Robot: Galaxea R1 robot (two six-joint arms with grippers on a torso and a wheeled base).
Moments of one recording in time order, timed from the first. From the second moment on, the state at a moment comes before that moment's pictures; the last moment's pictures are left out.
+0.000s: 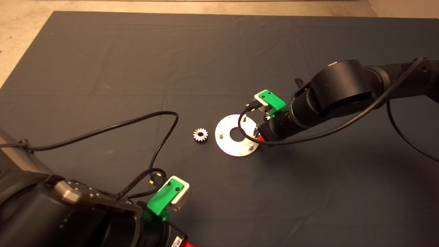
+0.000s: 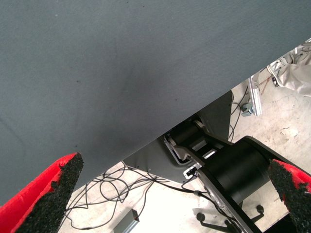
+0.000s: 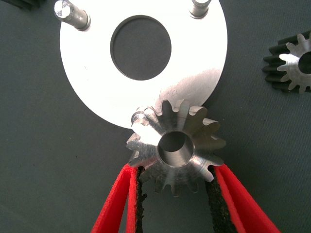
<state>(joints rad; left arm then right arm) -0.19 2.41 -0.27 0.57 1.53 -1.57 0.37 2.59 -0.87 -0.45 -1.44 1.19</state>
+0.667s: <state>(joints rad) -0.22 2.40 -0.27 0.57 1.53 -1.57 0.34 2.58 -0.82 -0.42 -1.48 1.19</state>
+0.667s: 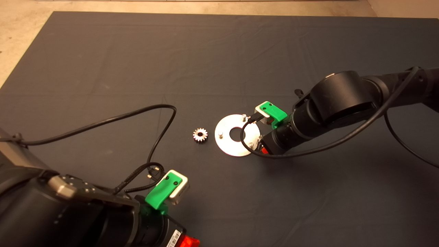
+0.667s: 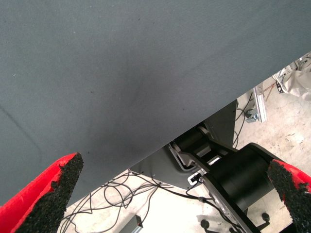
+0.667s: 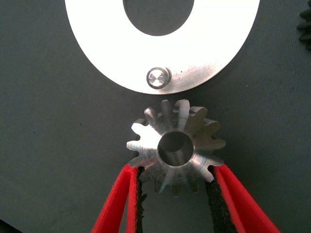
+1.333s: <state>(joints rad) -0.24 2.40 -0.27 0.57 1.53 -1.57 0.34 2.65 -0.83 -0.42 -1.47 1.19</state>
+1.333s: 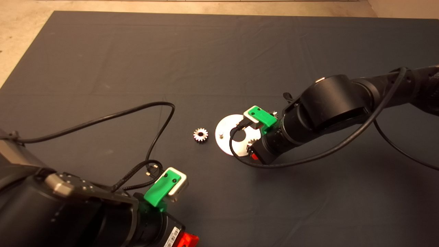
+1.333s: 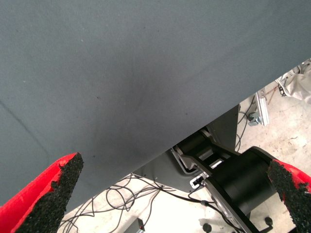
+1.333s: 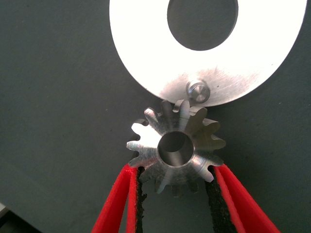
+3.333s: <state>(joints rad) -0.24 2.38 -0.27 0.57 1.53 -1.57 0.30 2.71 -0.95 -0.46 -1.50 1.05</state>
